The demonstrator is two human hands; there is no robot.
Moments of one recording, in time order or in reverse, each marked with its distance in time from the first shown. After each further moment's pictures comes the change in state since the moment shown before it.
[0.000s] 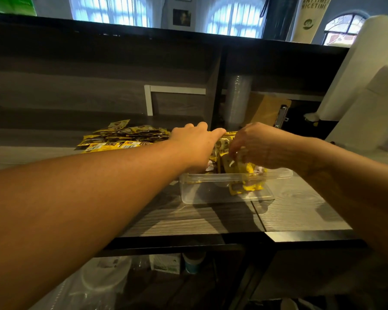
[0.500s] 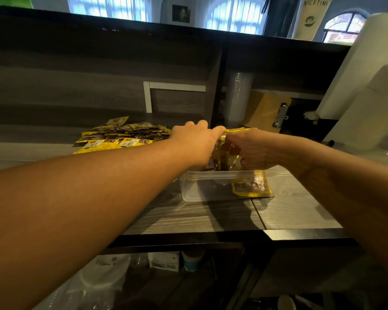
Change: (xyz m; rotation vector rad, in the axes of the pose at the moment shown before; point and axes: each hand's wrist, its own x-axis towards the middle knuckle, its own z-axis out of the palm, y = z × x) left_hand -0.001 0.002 -0.003 -0.017 -0.040 -0.015; right_hand 0.017 -0.001 0.015 0.044 -0.059 0.087
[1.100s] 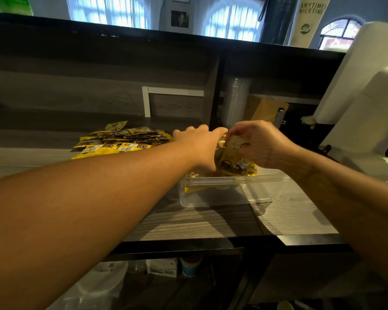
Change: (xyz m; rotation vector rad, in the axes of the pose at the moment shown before) left_hand 0.011 0.003 -0.003 -0.151 -0.057 0.009; right_hand -0.010 0.015 0.003 0.622 0.453 0.003
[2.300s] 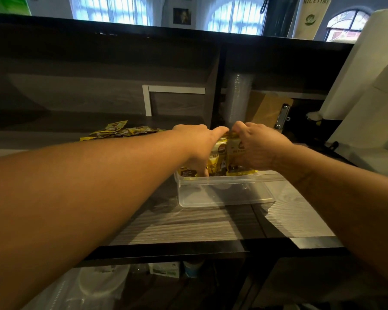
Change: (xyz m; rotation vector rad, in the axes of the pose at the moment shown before) left_hand 0.012 -0.009 -0.003 0.171 -0.046 0.063; right_hand 0.015 0.013 0.013 -0.496 -0.135 0.070
